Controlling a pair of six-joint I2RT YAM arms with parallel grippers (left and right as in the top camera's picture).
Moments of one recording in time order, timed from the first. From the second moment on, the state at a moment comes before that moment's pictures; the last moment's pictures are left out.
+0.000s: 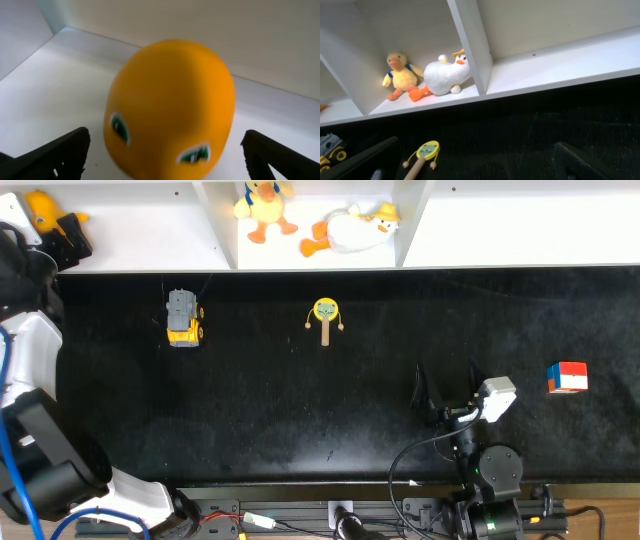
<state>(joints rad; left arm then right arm) 0.48 1.76 1.23 0.10 0.18 -0.03 0.17 0.01 0.02 -0.02 -0.03 0.31</state>
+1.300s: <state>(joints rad) -0.06 1.05 1.03 -0.81 -0.13 -0.13 0.17 0.01 0.02 -0.02 -0.03 0.31</state>
